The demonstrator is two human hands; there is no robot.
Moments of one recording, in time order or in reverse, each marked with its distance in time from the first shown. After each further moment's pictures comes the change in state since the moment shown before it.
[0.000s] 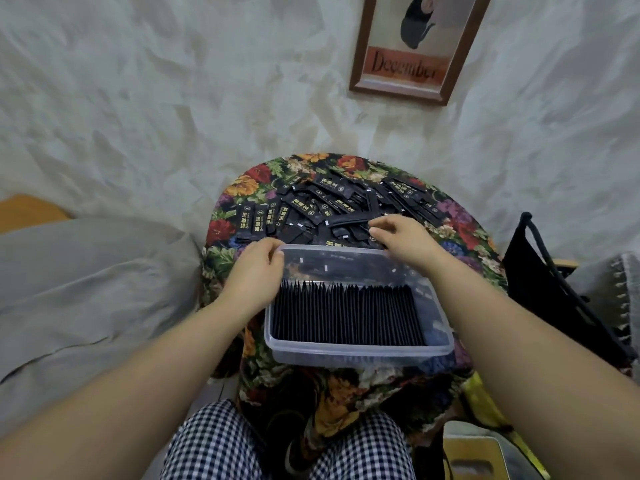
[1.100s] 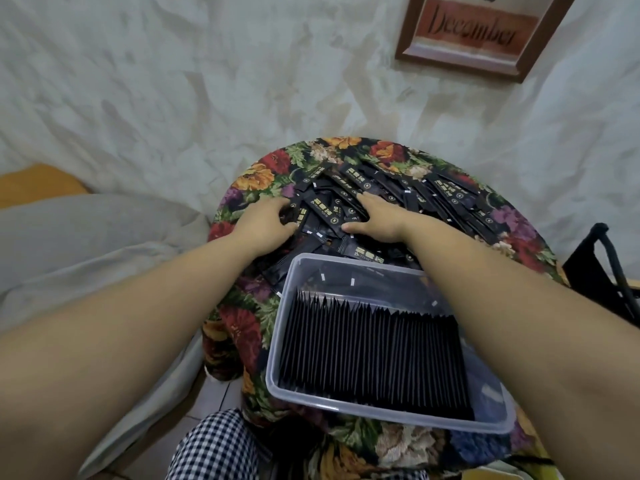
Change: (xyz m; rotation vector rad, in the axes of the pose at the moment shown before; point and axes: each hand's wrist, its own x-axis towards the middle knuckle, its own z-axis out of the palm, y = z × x) left_hand 0.143 -0.029 0.004 0.333 -0.131 -0.056; right_hand 0.149 -0.012 0.048 -0.496 -0.424 -0.100
